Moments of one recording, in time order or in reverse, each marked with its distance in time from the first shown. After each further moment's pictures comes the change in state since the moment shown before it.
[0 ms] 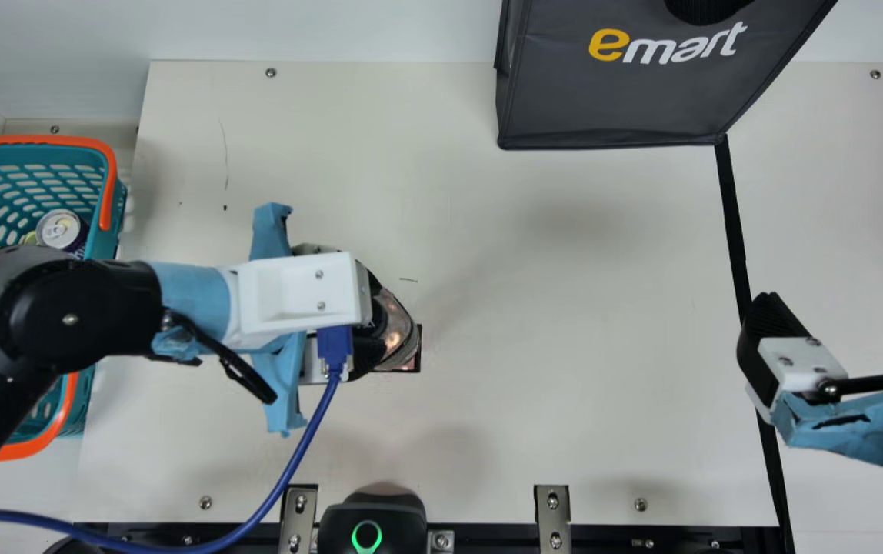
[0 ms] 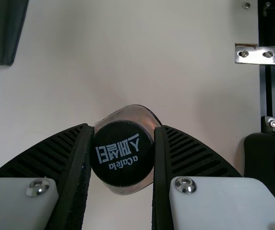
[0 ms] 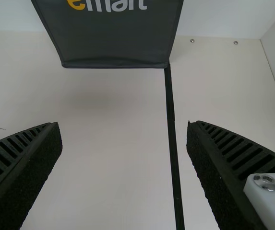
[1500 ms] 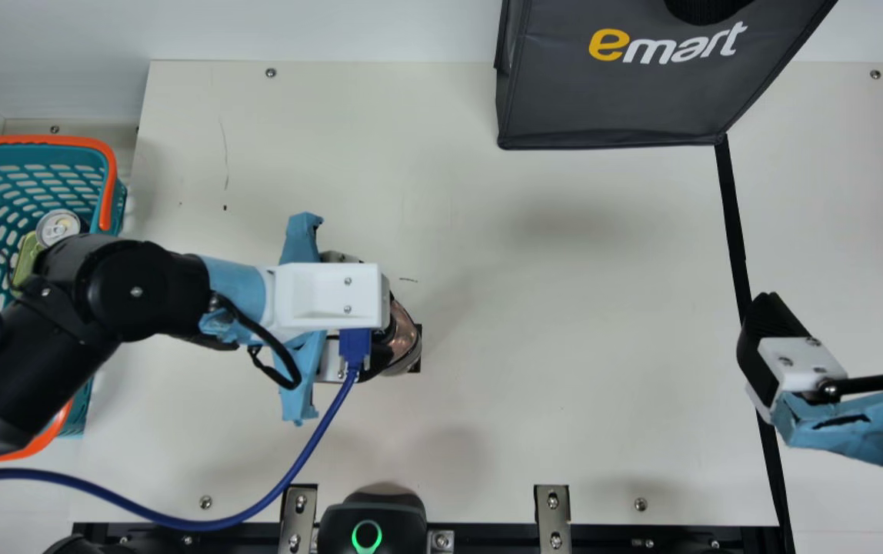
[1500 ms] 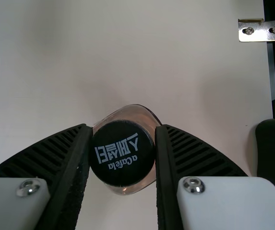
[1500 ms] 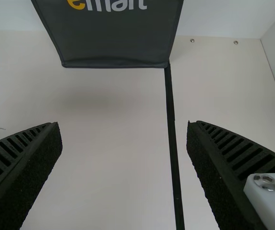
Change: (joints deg) left arm 0.3 5.1 2.9 -1.6 -3.0 6.9; right arm 0.0 0.0 0.0 0.0 0.1 0.0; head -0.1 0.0
